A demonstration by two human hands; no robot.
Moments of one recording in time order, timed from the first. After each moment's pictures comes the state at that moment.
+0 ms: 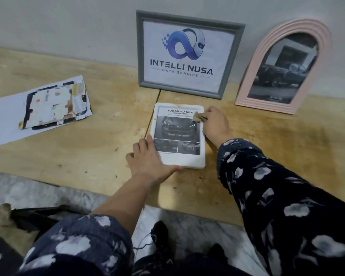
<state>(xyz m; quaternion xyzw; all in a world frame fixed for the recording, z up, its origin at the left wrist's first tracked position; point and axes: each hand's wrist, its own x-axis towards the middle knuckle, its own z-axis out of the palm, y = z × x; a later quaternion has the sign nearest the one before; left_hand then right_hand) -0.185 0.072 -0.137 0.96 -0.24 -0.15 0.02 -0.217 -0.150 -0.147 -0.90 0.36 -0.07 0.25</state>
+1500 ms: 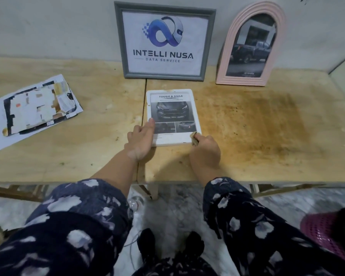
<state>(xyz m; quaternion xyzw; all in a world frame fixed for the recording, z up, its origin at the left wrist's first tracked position) -0.161 0.109 -0.110 0.87 -0.22 -0.34 0.29 -0.304 0.017 -0.147 -0.80 0.54 -0.15 0.23</state>
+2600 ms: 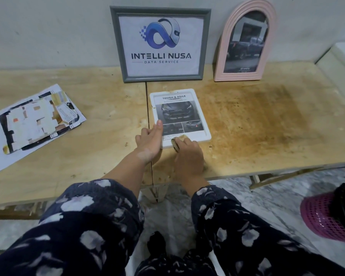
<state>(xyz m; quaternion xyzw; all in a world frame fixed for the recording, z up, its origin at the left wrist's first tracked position) -0.142 0.114 -0.114 0.83 -0.22 -0.39 0.34 -0.250 0.085 -0.154 -0.84 0.47 -0.26 0.12</state>
